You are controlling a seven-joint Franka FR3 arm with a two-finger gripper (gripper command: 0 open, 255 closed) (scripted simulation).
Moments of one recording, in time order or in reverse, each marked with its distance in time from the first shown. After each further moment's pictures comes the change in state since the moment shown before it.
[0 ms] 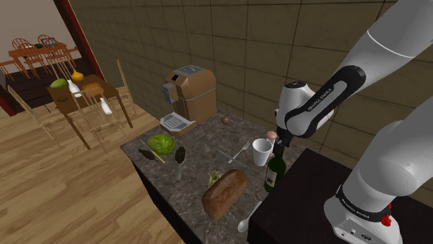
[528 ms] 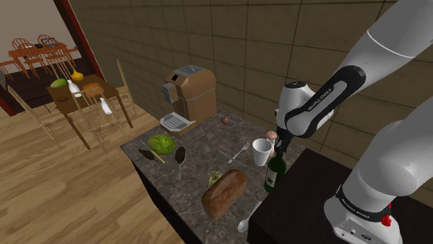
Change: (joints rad) arm 0.000 0.000 0.000 0.000 0.000 0.000 0.000
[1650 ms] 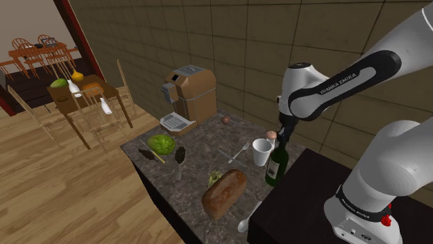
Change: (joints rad) arm -0.001 -0.250 0.013 0.040 0.011 -0.289 -0.007
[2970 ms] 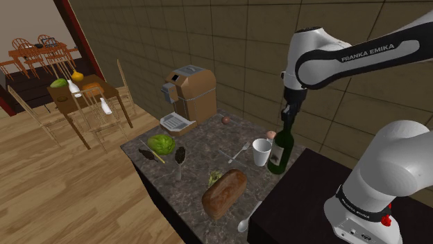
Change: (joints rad) arm 0.008 -0.221 0.026 0.156 0.028 -0.378 -0.009
